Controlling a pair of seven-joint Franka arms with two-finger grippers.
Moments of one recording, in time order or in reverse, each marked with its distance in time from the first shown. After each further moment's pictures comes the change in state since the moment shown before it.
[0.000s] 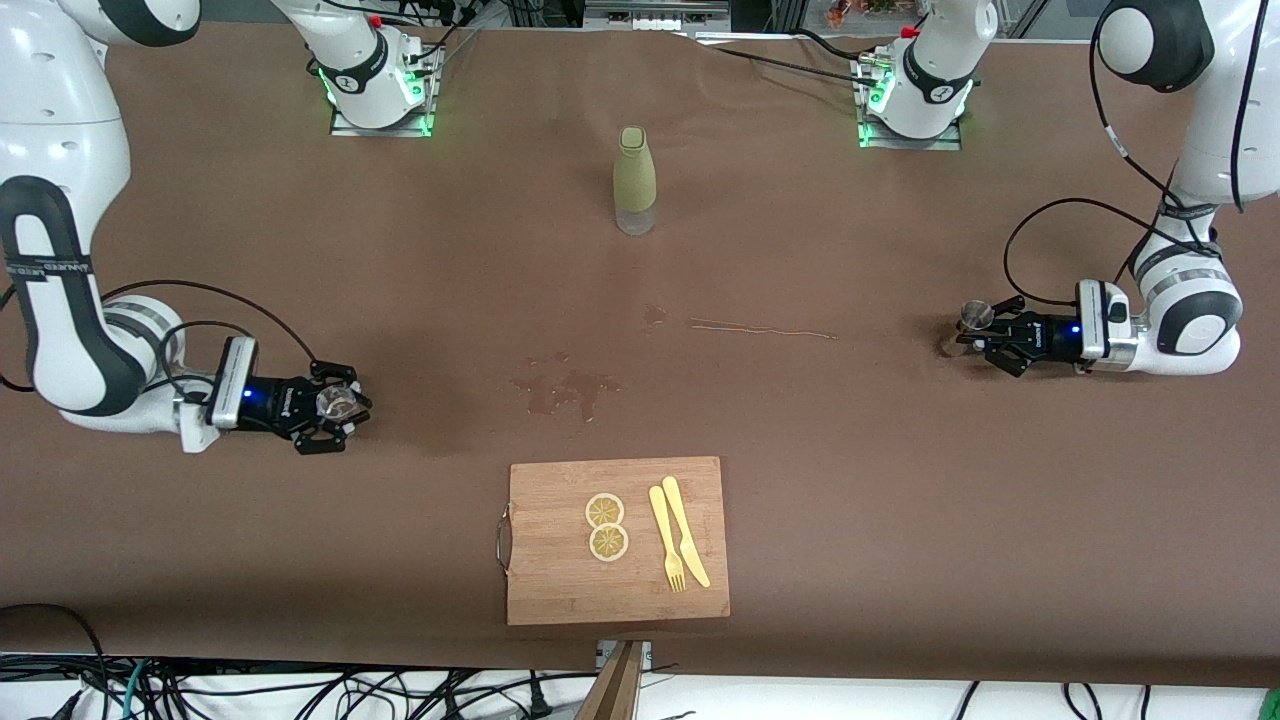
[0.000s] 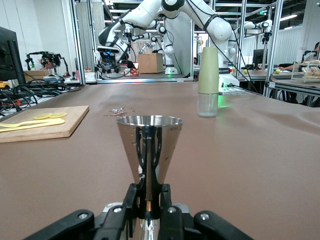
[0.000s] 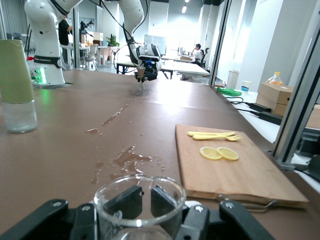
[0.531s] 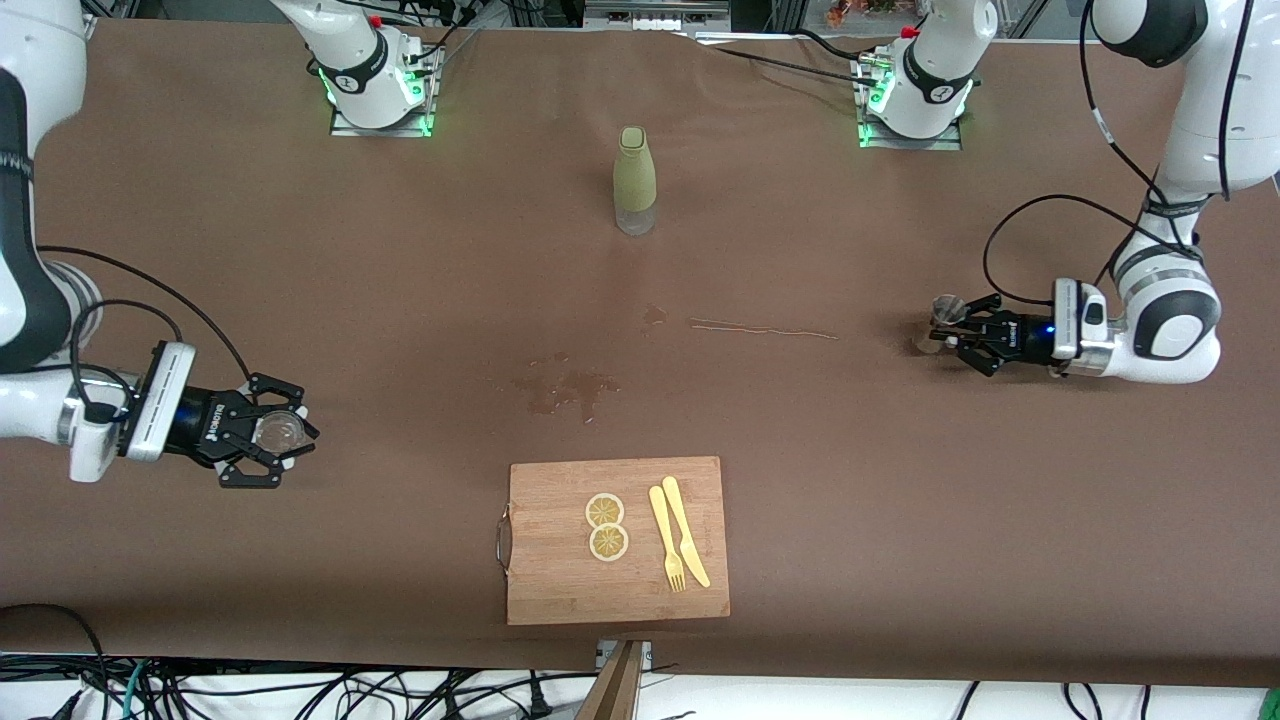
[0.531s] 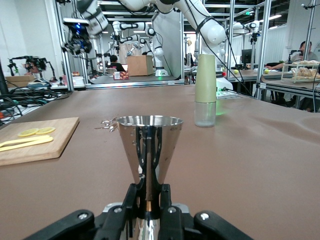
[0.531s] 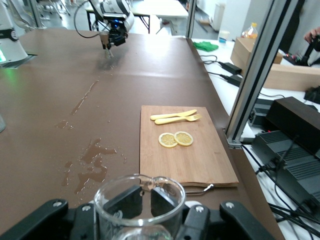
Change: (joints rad) left arm -0.033 -0.061 -0.053 -0.041 0.000 0.029 -0.025; right arm 0.057 -0.137 0.026 0.203 -0.169 0.147 0.400
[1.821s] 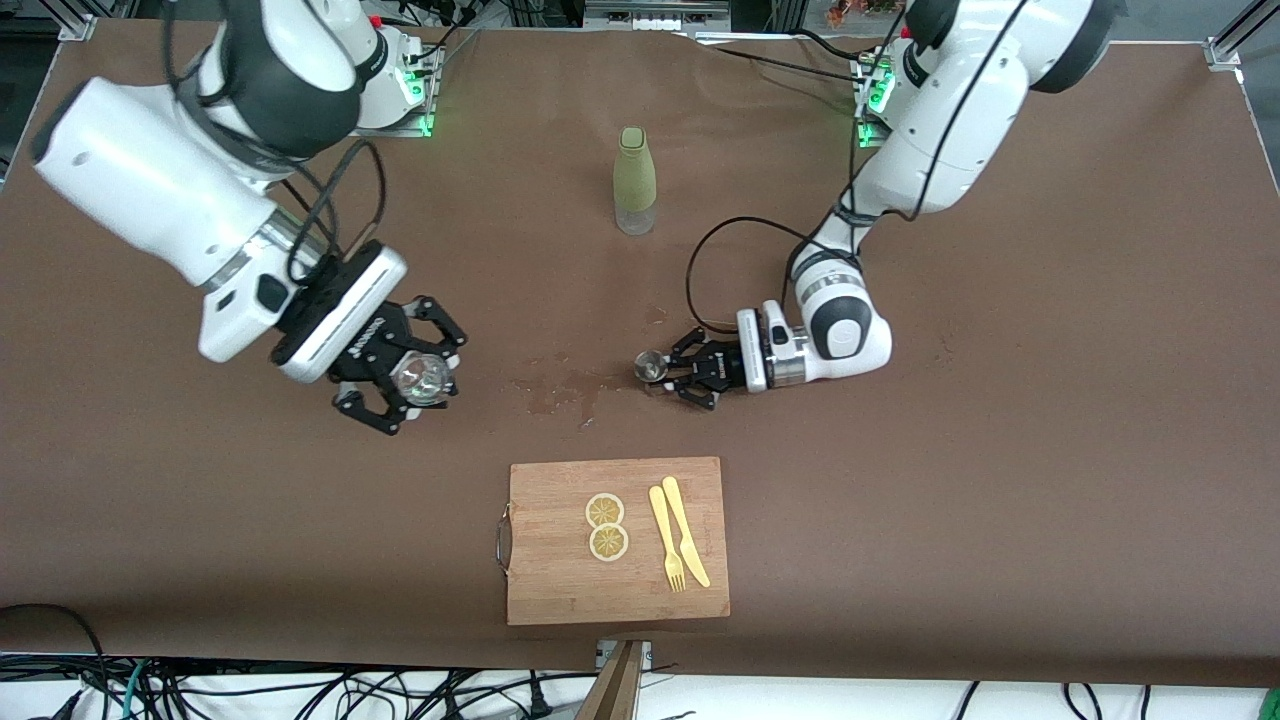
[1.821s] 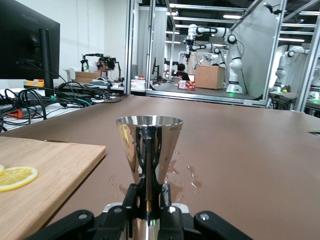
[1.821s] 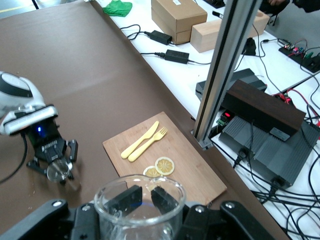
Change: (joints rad) left arm -0.557 0.074 -0.281 0.013 -0.844 0.631 -0.121; right arm 0.369 -0.369 0.043 -0.128 -0.445 0.523 1.099
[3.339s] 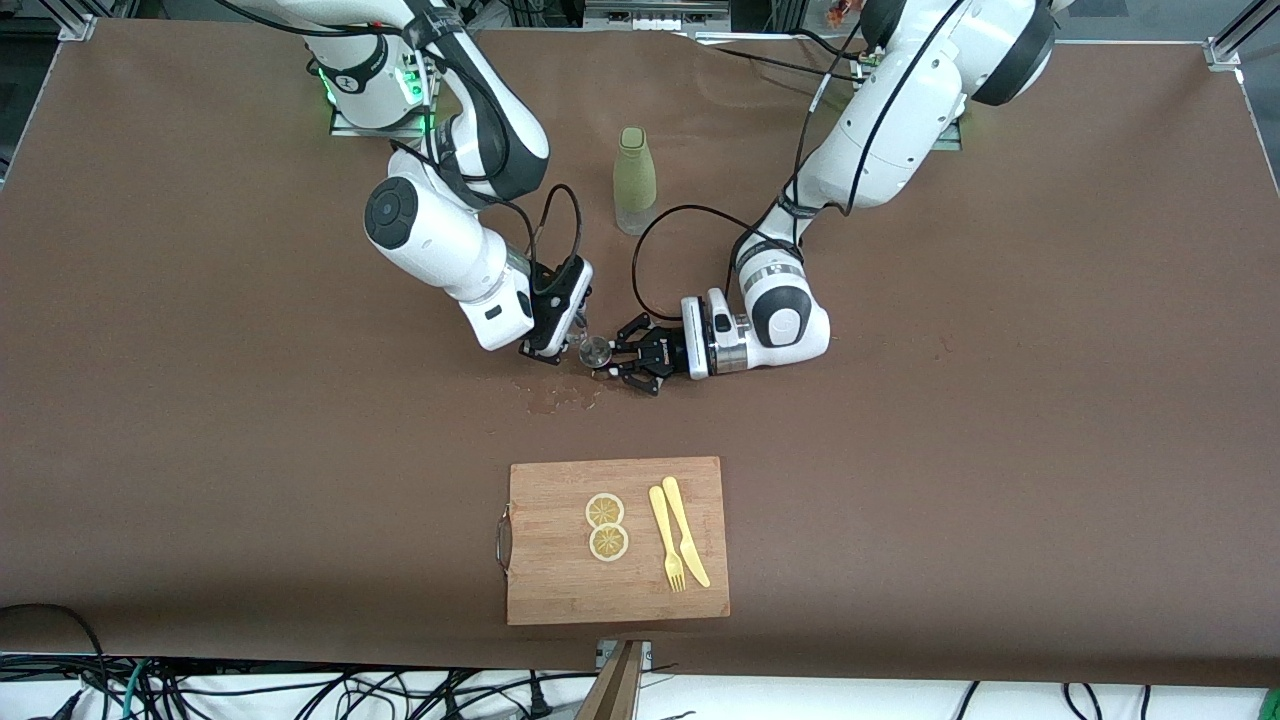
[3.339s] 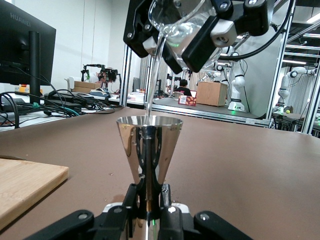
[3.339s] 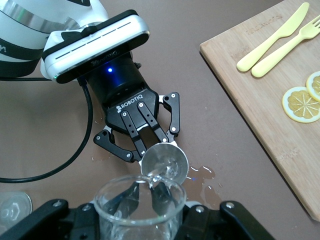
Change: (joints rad) left arm -0.234 0.126 0.044 0.172 -0.258 0.021 -0.016; right arm 0.496 0.100 -0.250 -0.304 0.011 0.097 0.075
